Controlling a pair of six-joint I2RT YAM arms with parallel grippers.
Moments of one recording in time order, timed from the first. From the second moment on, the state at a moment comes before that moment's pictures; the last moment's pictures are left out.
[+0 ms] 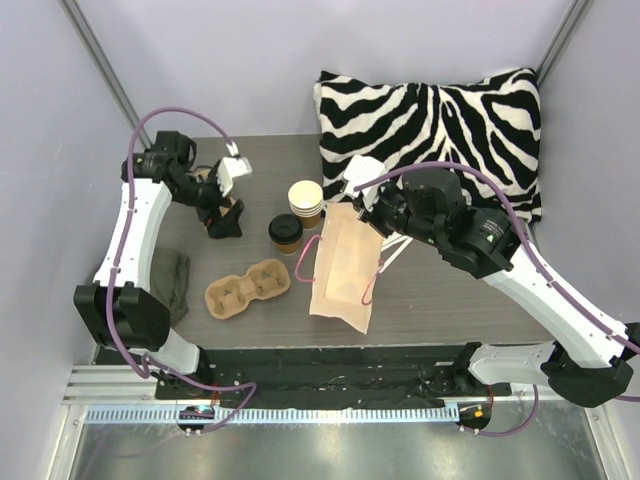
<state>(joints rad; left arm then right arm) -0.04 1.55 1.65 -1.29 0.68 0.94 0.86 1.20 1.52 -0.71 0.06 -0.39</state>
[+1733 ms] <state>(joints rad) -0.18 1.69 1.20 -0.86 0.44 0.76 0.83 1.18 1.49 -0.73 0.04 -0.36</state>
